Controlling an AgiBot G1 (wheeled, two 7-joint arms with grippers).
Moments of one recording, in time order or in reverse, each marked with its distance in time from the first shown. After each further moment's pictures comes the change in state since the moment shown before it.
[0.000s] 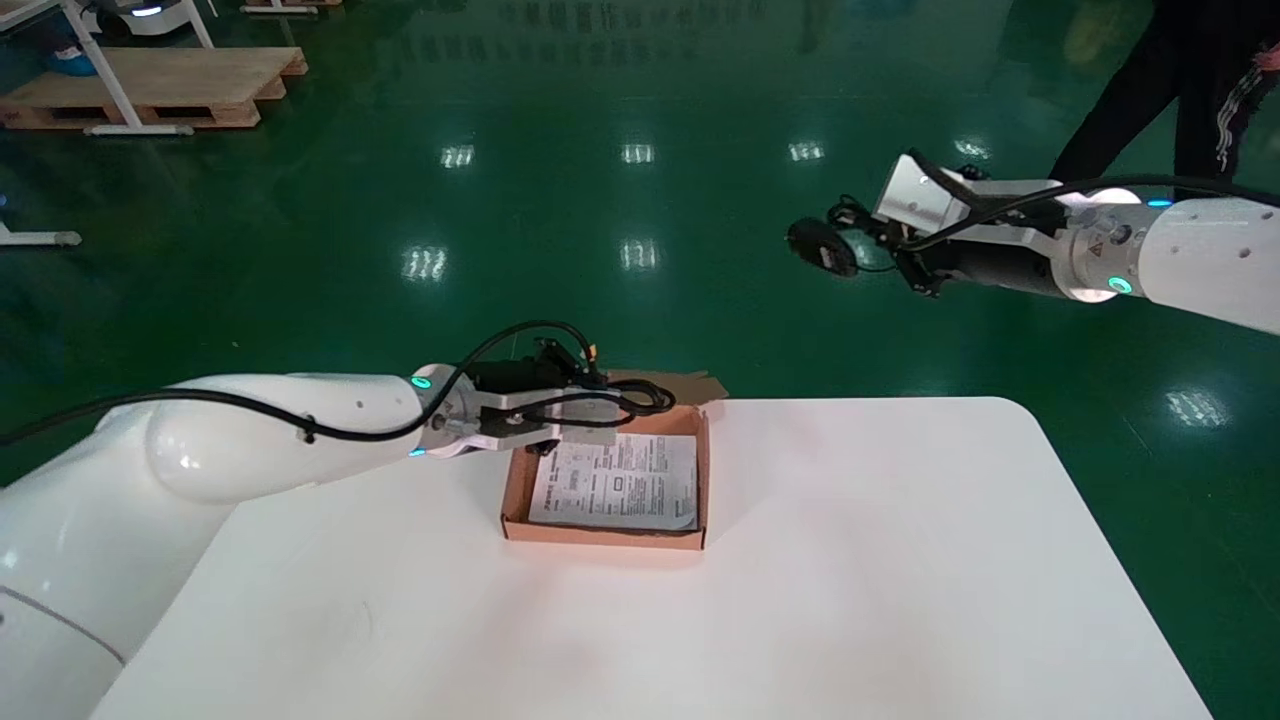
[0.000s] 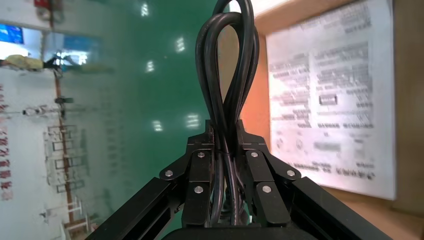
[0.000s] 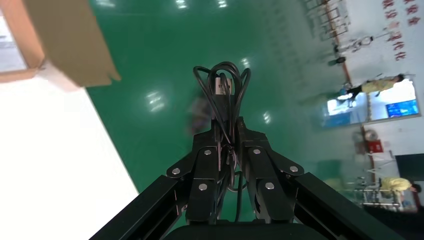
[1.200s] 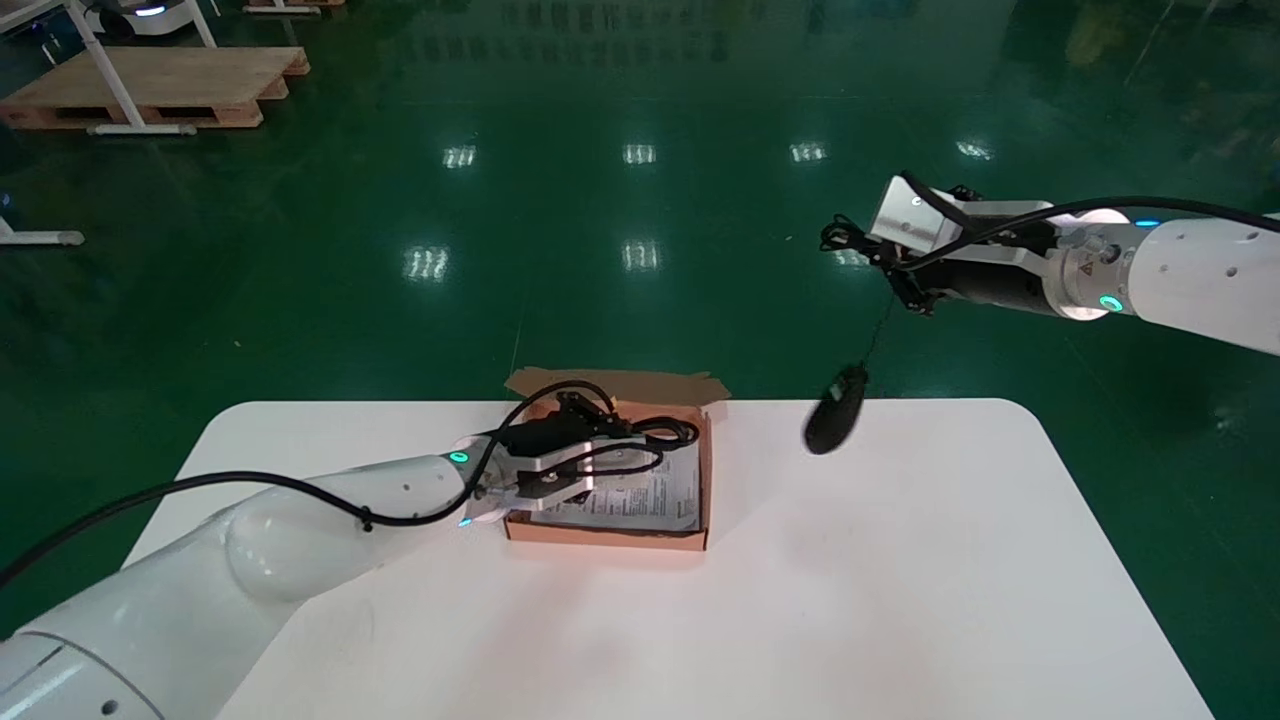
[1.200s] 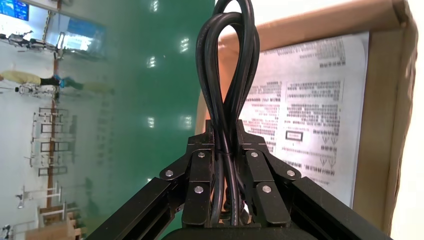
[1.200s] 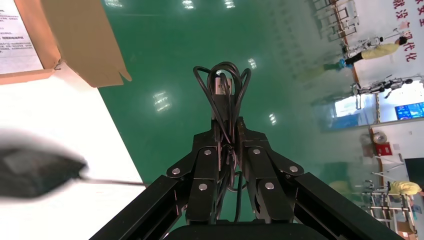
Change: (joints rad) left arm 0.070 0.068 0.244 0.135 -0.347 -0.279 0.079; right arm 0.007 -0.002 -0.001 -0.002 -0.006 0.002 0.004
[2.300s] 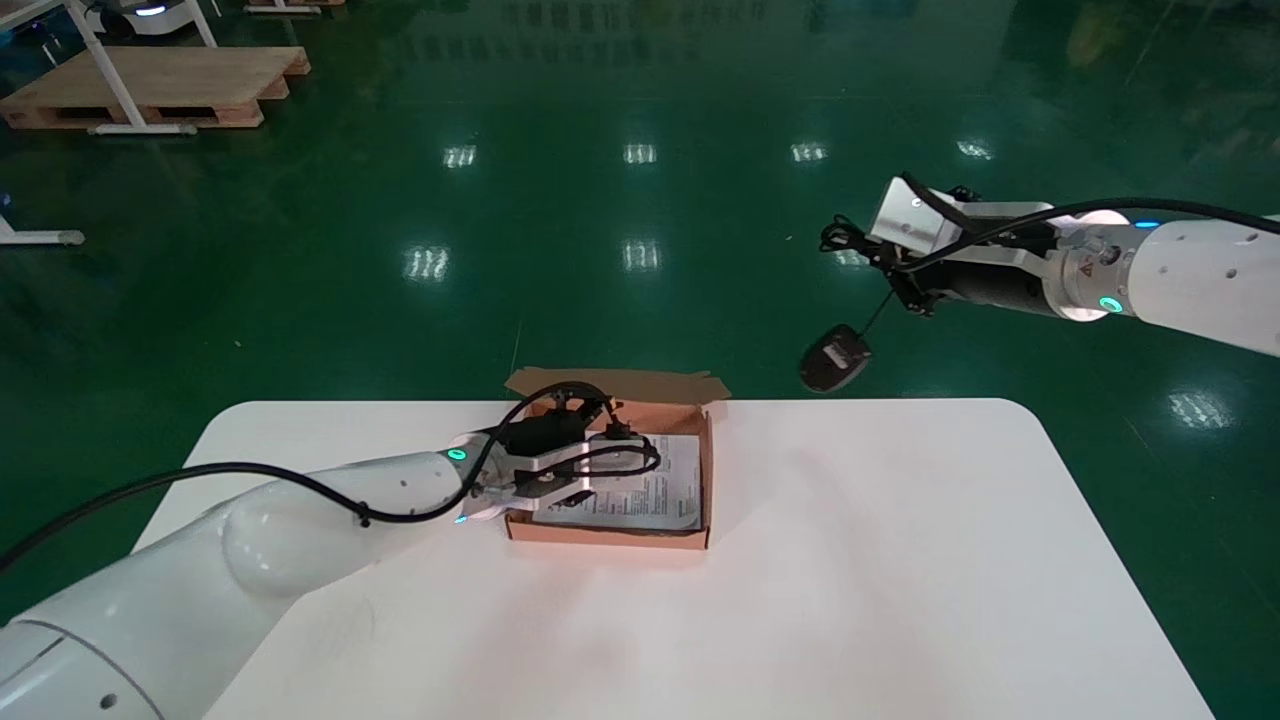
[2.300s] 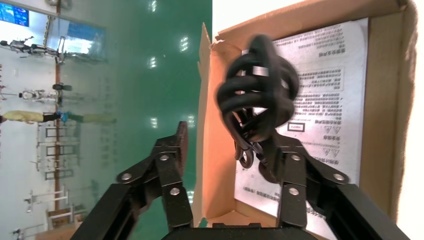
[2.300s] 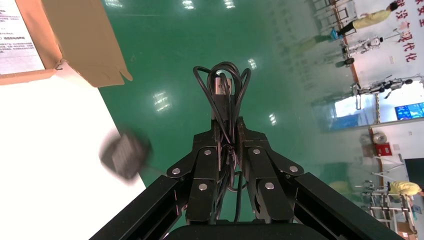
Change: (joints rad) left arm -0.009 -0.009 0.077 0.009 -0.072 -0.033 -0.007; right arm 0.000 0.000 0.000 0.000 0.001 0.000 0.000
